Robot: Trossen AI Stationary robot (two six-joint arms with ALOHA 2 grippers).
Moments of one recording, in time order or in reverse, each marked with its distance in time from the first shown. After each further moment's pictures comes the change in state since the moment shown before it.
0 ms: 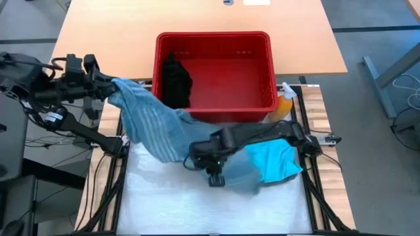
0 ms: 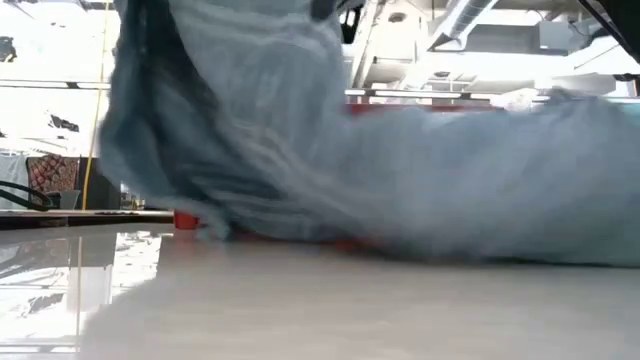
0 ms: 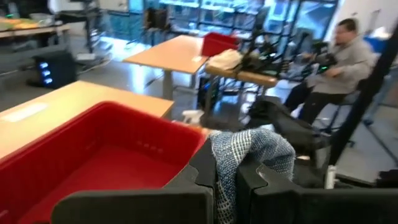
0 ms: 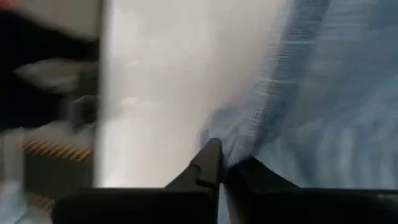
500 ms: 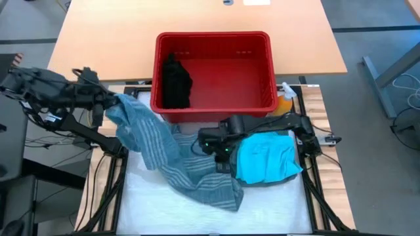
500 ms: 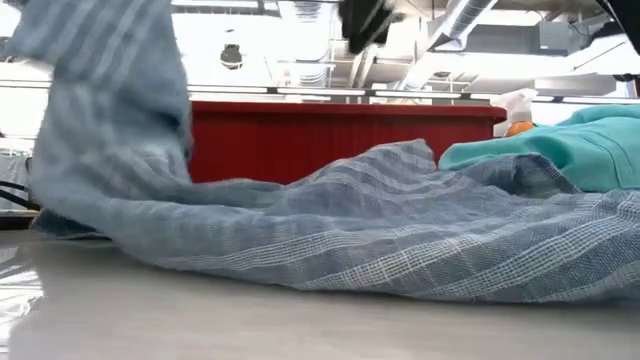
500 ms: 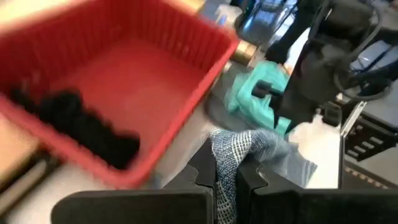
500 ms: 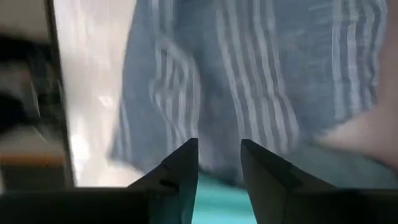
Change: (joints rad) left arm 0.000 0.004 0.000 -0.460 0.010 -0.365; right arm -0.091 -0.099 -0.102 -0.098 0.115 0.019
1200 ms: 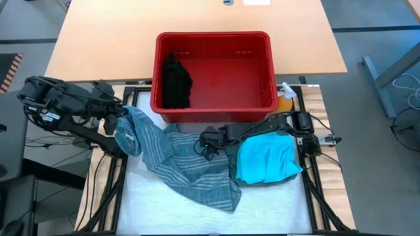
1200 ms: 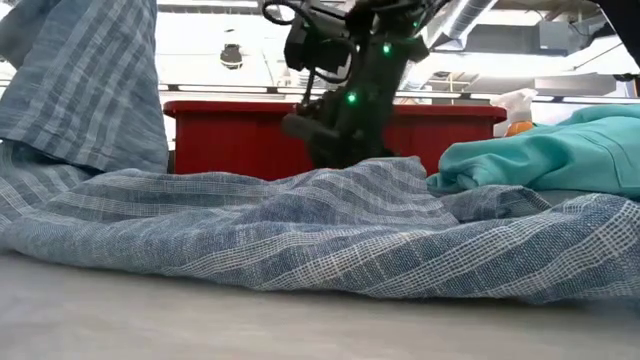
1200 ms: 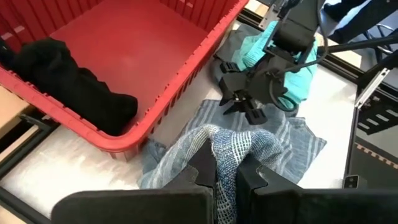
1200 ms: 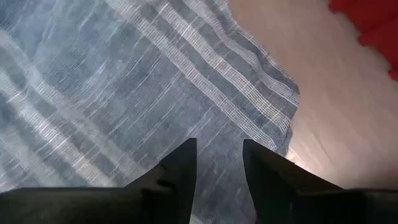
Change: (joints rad) left arm 0.000 -0.063 -0.236 0.006 0.063 -0.109; right arm -0.088 -0.020 -0.676 0.770 0.374 0.491
